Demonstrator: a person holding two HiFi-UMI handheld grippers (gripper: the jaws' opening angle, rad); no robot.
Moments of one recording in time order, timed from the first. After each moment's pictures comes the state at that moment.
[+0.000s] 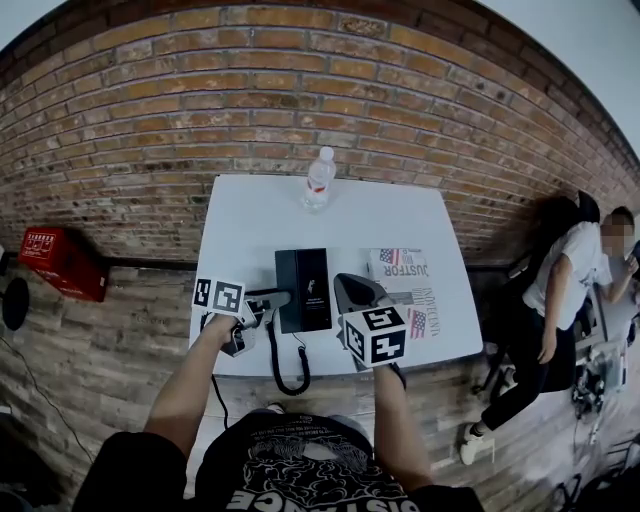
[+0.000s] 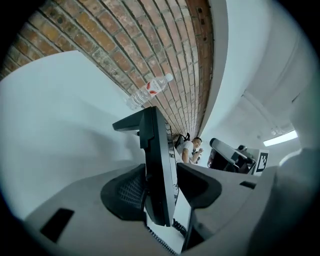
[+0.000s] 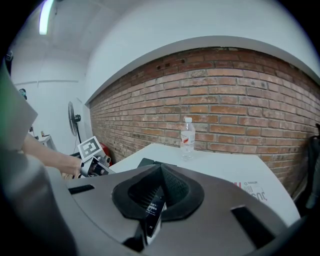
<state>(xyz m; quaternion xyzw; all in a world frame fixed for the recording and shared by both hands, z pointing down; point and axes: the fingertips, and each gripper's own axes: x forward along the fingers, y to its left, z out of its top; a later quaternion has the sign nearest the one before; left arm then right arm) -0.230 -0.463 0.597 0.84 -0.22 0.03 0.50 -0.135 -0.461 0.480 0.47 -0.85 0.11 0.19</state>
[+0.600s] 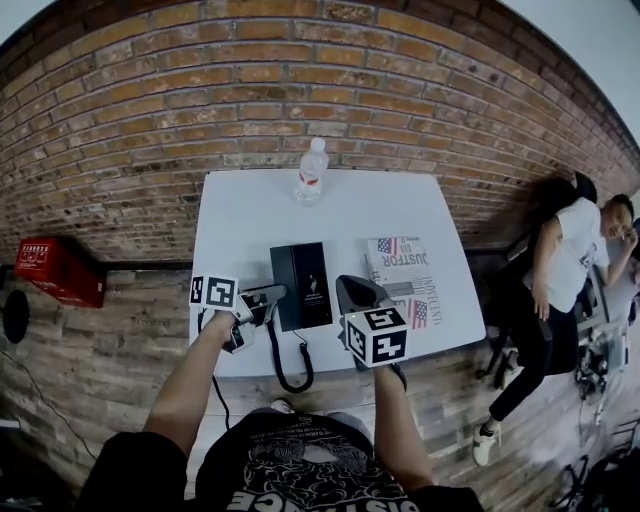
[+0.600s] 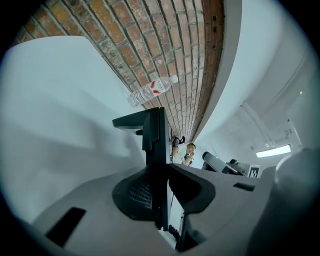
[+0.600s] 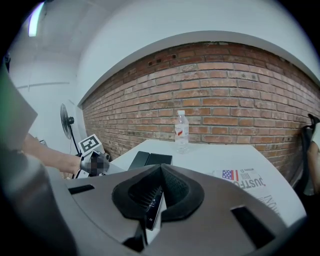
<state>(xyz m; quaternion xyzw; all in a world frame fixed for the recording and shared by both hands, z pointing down) -0.227 -0.471 0.596 0.82 -0.18 0.00 0.54 -0.122 -0.457 0.500 0.50 -0.83 0.14 0.19</state>
